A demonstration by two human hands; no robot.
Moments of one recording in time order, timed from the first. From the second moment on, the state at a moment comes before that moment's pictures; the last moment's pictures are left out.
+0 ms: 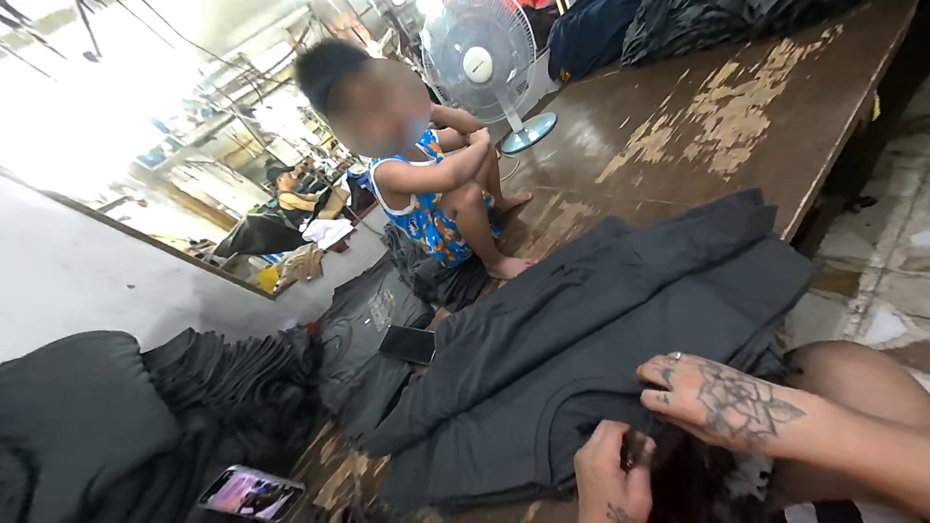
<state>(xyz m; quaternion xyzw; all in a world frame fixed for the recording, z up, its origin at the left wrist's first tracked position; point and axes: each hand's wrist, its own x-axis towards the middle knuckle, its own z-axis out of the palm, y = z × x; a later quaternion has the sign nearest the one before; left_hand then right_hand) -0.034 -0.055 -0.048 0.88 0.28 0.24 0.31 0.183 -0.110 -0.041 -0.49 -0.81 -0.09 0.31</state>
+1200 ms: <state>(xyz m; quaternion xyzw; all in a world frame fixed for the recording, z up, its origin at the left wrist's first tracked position) -0.048 -0.046 -0.019 0.95 0.15 0.24 0.15 0.130 -0.156 -0.077 -0.55 -0.58 -0.14 0.58</state>
